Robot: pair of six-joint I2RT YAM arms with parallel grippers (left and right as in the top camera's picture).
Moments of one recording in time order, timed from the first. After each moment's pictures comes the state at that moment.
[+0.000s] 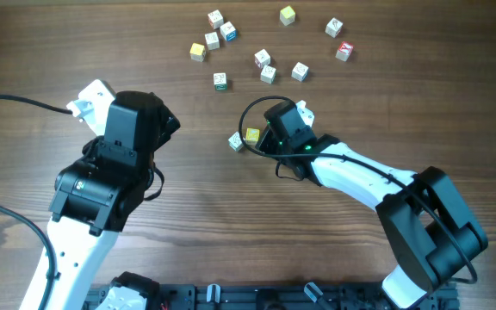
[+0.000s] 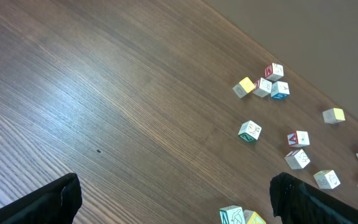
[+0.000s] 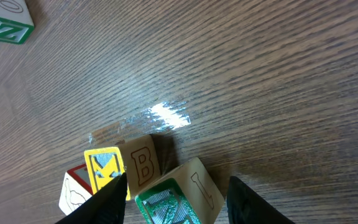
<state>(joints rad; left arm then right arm) -0.34 1.10 1.20 -0.94 -0.49 -0.87 0.60 1.80 0.96 -0.15 0.03 1.05</state>
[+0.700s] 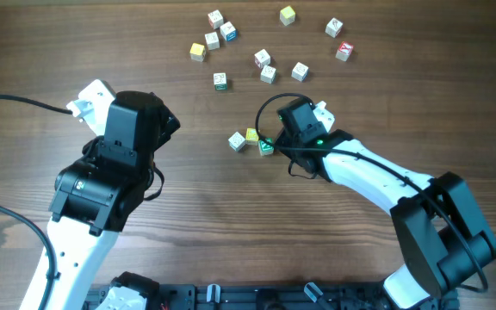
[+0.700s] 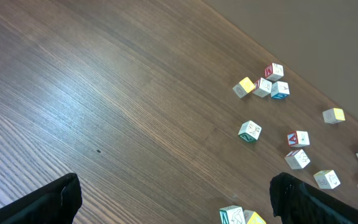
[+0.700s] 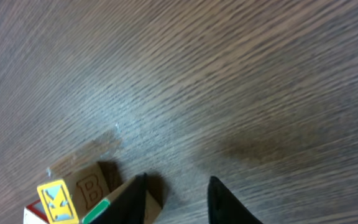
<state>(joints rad) -0.34 1.10 1.20 -0.94 -0.49 -0.87 0.54 1.75 0.96 -0.29 0.10 1.12</state>
